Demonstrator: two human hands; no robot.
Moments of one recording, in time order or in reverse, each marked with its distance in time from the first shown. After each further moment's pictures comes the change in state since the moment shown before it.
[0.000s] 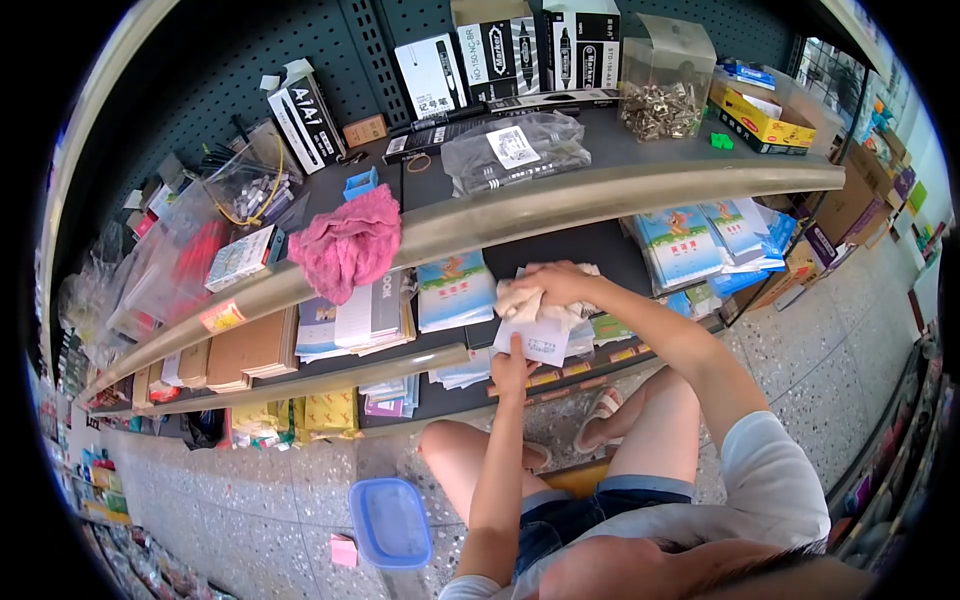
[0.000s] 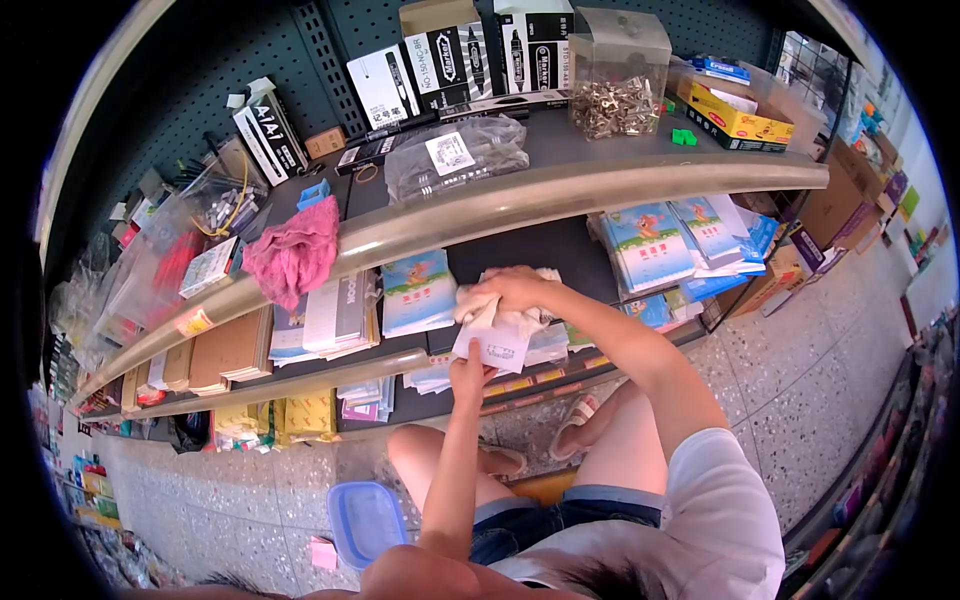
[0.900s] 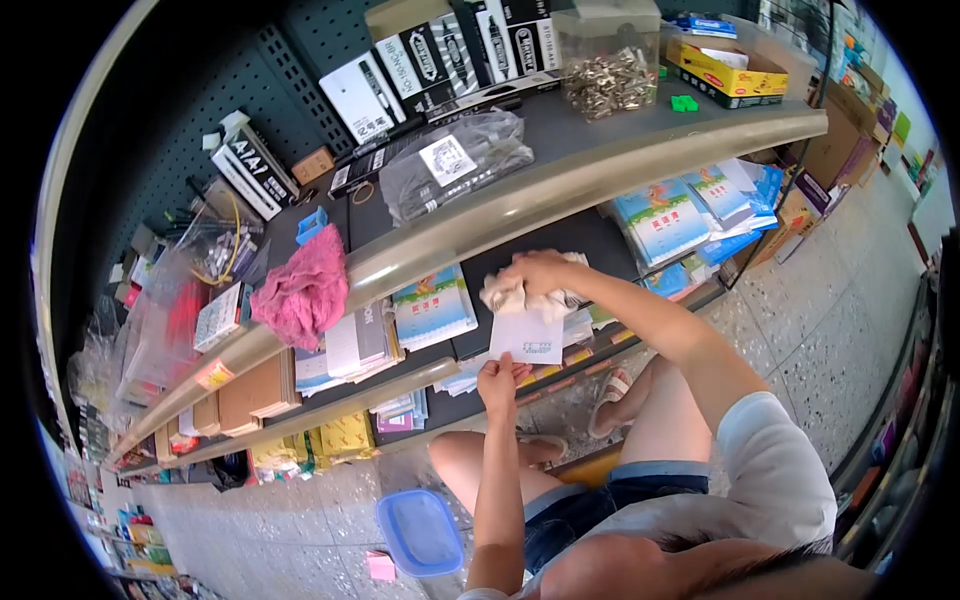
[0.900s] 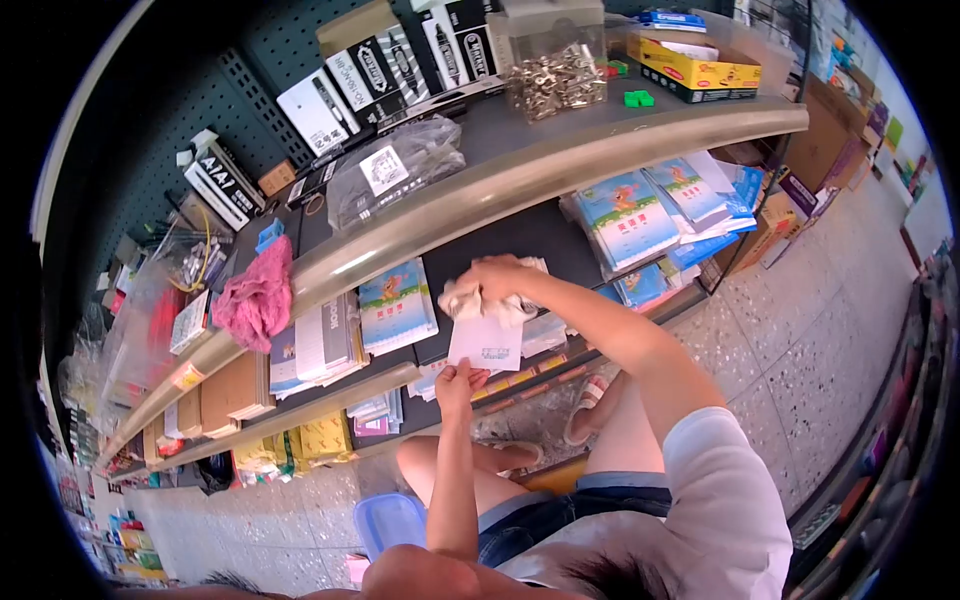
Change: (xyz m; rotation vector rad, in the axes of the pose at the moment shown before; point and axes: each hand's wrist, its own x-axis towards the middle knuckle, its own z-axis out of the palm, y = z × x) left_hand -0.004 -0.008 -0.017 0.075 -0.093 0.055; right_hand 0.002 0.006 -0.014 -0.004 -0.119 0.224
